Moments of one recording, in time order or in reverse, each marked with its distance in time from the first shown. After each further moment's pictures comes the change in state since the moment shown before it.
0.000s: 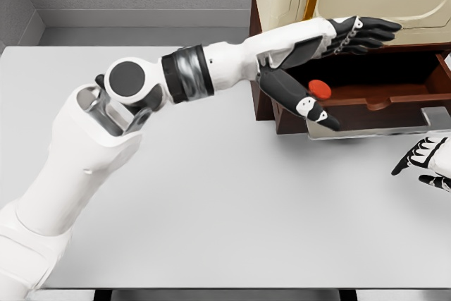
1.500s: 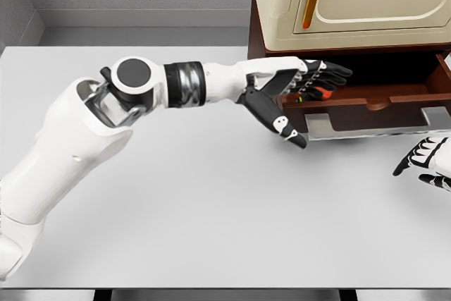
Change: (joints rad) left arm -0.061 0.082 -0.143 0.112 0.090 0.134 0.007; right arm 0.000 0.000 0.000 0.003 0.001 0.000 -0.002
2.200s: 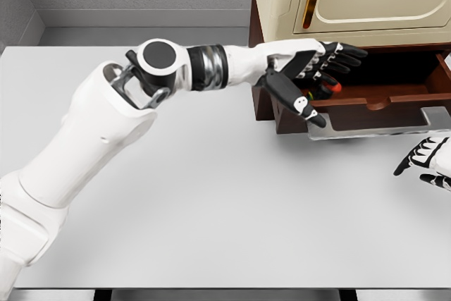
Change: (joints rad) left arm -0.066 -0.107 -0.003 0.138 -0.060 -0.008 -0.002; right arm 0.000 0.000 0.000 0.006 0.000 0.000 0.000
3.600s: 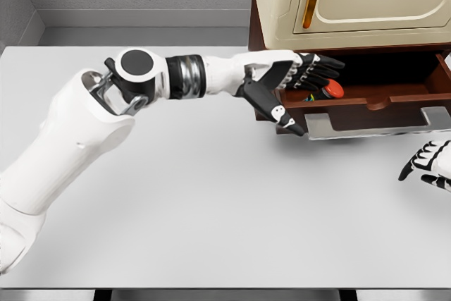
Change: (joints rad) left arm 0.031 0.095 -0.017 -0.036 0.114 0.000 0.002; right arm 0.000 -0.019 0.027 0.016 -0.003 0.000 -0.011
